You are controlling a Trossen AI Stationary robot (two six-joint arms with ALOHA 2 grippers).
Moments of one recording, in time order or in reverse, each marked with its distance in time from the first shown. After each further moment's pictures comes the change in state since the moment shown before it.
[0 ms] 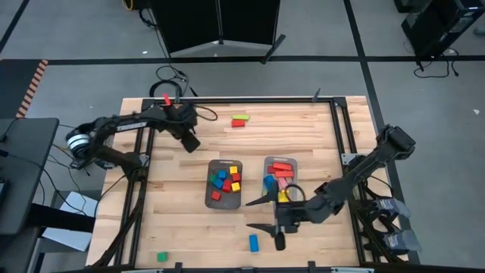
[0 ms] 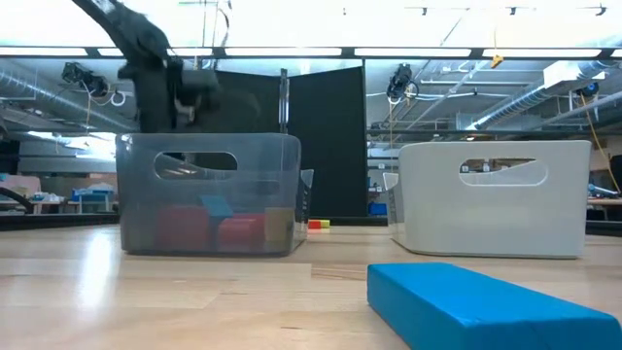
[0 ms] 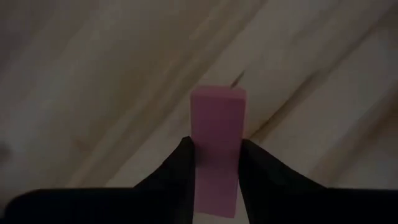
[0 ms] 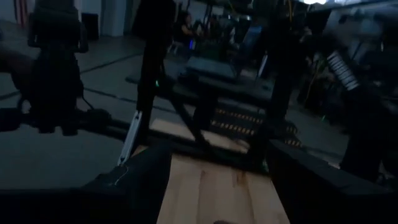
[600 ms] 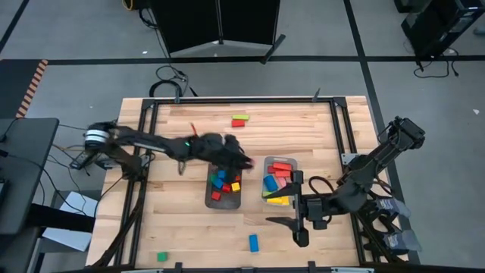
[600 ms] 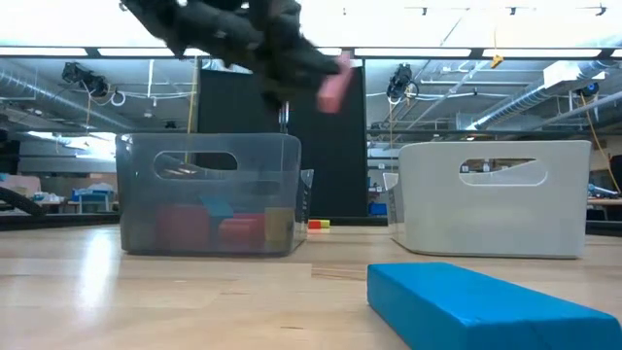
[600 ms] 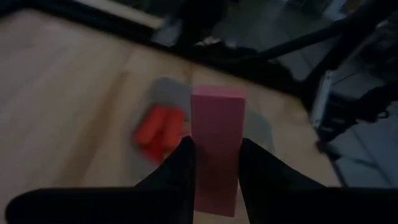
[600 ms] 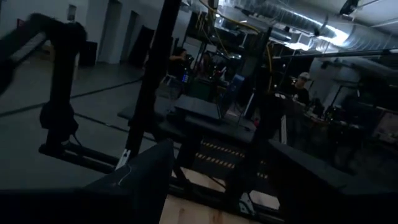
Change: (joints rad) left arm -0.576 0.162 0.107 1.037 0.133 -0.212; right arm 0.073 -0.193 0.000 -0.005 0.055 -0.190
